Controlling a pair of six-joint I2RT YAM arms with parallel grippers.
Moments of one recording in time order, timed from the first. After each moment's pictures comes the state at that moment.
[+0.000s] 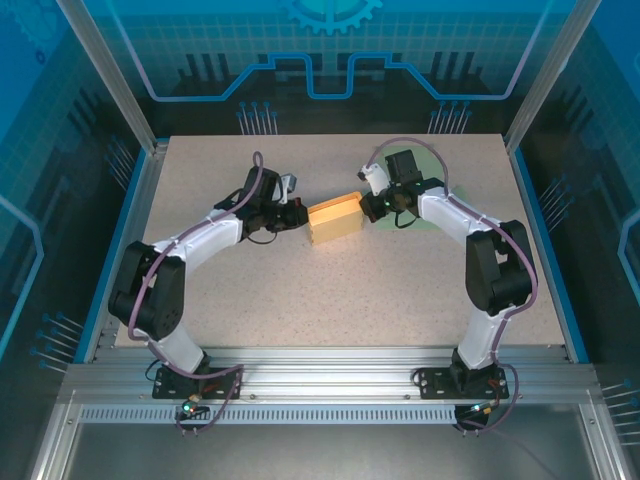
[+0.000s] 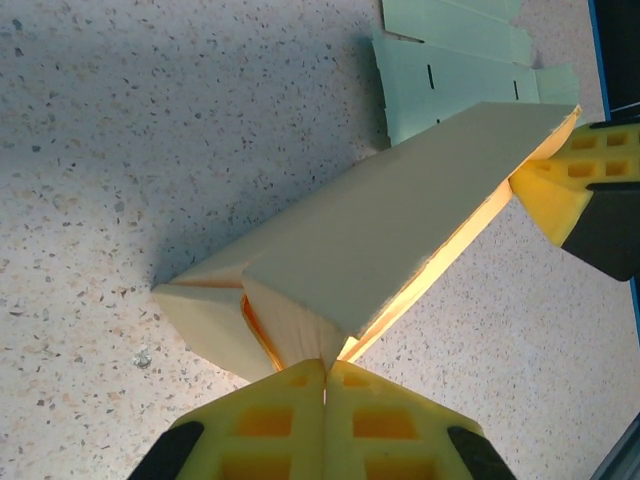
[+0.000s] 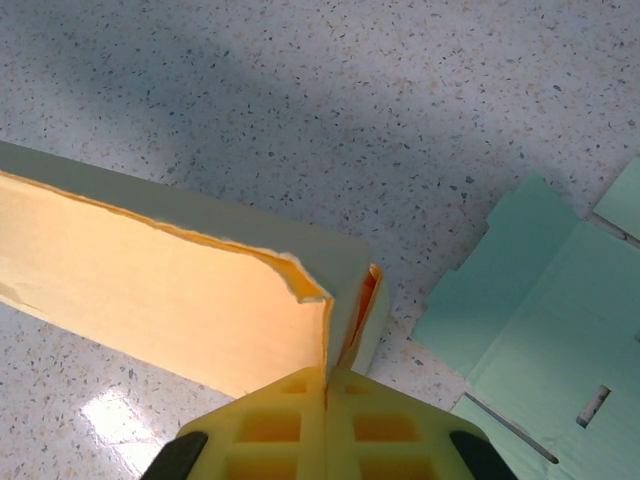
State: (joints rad) left arm -0.36 1.67 1.12 -0.26 0.39 -0.56; right arm 0.32 1.84 1.35 -0.43 -0.32 -0.17
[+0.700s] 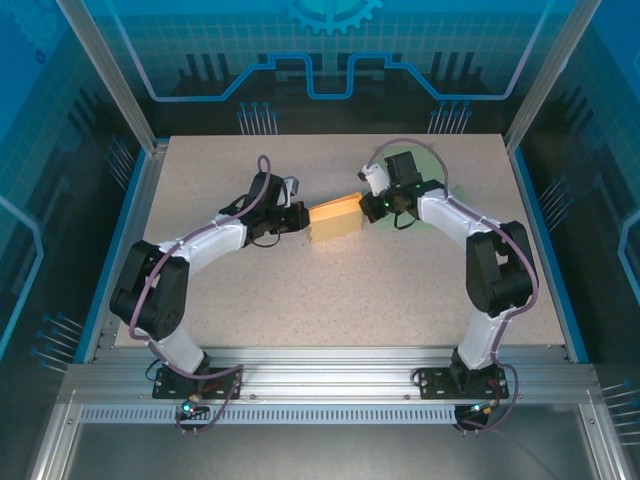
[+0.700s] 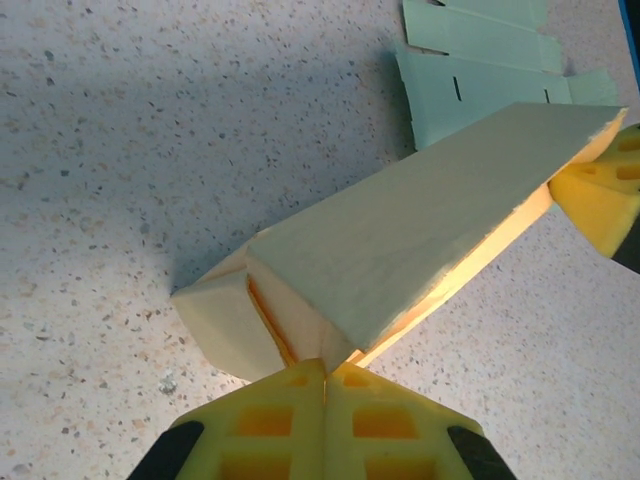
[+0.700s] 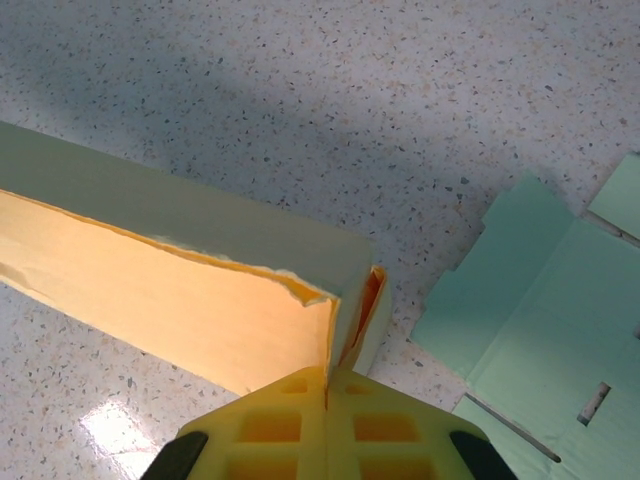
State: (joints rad) left arm -0.39 1.68 1.08 -0.17 0.28 -0.53; right arm 0.33 1.83 1.33 -0.40 -0.30 -0.14
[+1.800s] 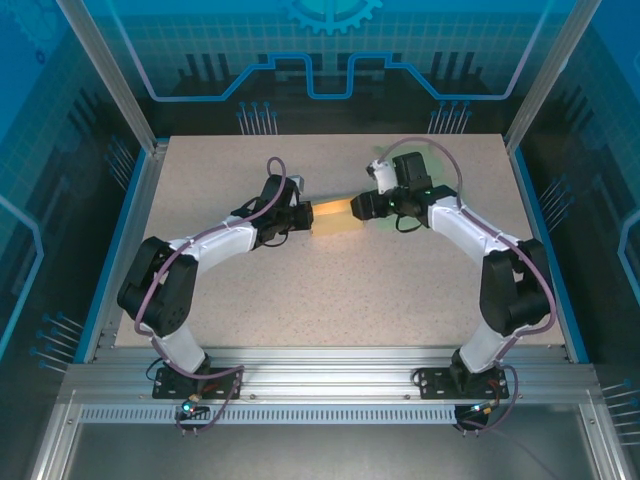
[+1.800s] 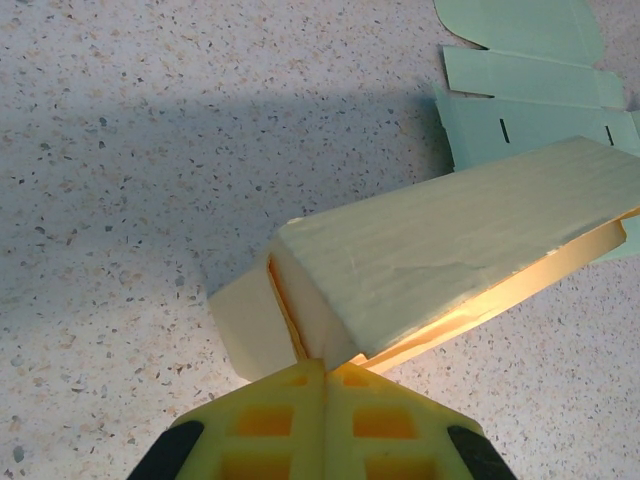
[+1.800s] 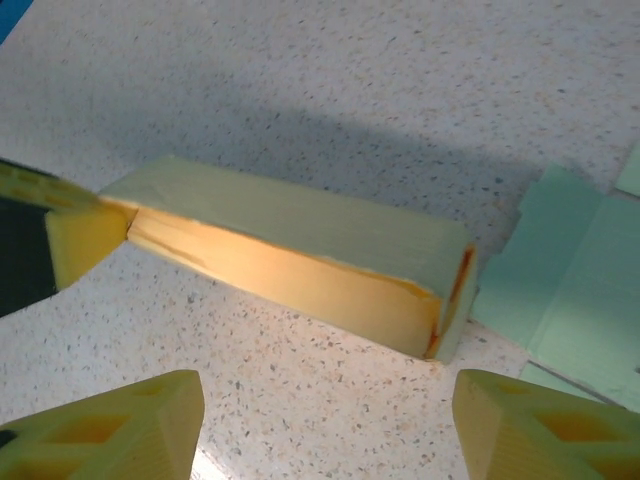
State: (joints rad) left arm -0.45 1.72 1.10 -0.12 0.09 -0.52; right arm 0.33 1.68 1.26 -0.38 -0.35 0.09
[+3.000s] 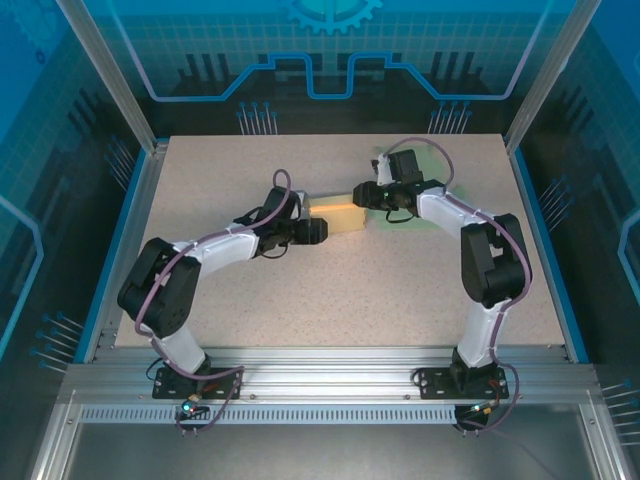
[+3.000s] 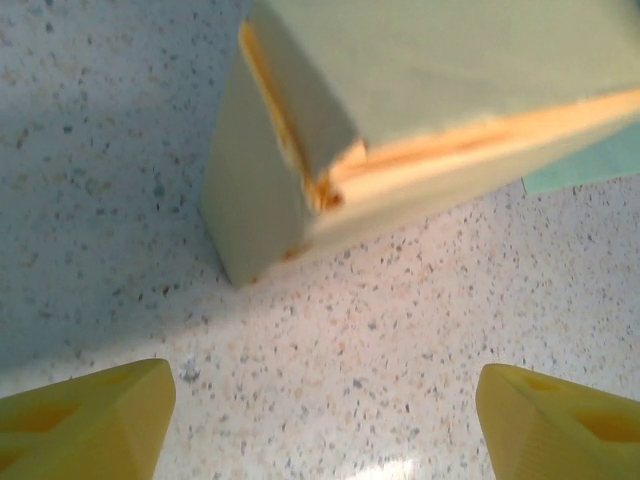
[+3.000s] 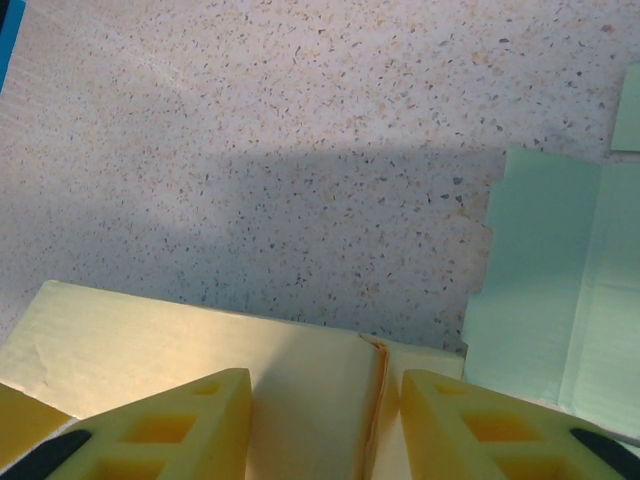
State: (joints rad) left arm -0.47 1.69 1.01 -0.13 0.15 -0.49; right arm 0.29 1.90 1.34 -0.27 -0.37 0.36
